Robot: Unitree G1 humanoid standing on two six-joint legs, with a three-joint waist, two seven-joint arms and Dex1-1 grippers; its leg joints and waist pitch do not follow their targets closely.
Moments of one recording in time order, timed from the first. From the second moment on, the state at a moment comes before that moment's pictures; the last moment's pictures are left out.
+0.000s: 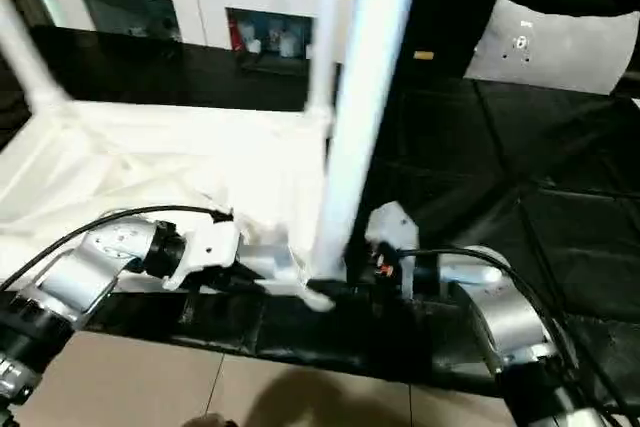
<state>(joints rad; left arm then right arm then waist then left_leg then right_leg) -0.52 0.53 -0.45 0.33 0.01 0.01 -1.29 -0.30 -0.48 0.23 0.21 0.28 0.13 1.13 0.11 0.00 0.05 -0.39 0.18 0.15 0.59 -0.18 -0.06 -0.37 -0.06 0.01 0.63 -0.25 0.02</state>
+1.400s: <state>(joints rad) -0.50 0.26 -0.34 0.28 0.07 0.45 -0.87 -0.28 -0.17 0.04 0.25 0.23 0.30 0.54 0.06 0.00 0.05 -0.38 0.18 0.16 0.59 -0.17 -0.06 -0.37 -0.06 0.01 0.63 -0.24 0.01</state>
